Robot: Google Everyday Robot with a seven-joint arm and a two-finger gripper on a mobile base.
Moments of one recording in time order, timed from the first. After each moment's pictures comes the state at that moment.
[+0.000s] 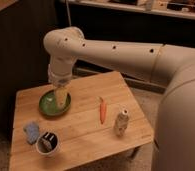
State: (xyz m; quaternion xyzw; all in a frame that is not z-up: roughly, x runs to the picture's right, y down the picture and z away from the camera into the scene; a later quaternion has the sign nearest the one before) arm -0.174 -0.006 0.630 -0.30 -0.22 -0.14 0.92
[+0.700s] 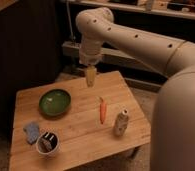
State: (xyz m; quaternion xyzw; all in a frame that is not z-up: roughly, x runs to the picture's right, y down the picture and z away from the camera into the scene) arm -0.022 -0.080 0.667 -0.27 -0.12 -0.10 0.95
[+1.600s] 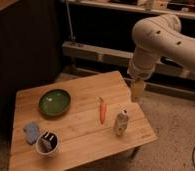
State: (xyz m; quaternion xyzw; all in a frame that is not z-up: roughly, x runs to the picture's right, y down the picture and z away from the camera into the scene) arm 0.160 -0.004 0.589 -0.27 -0.02 0.02 0.96
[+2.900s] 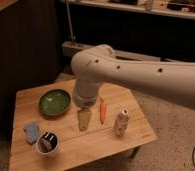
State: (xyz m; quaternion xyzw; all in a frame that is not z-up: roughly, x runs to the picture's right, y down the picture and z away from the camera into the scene) arm -0.104 0.090 0.578 -0.33 -0.19 -0.11 0.92
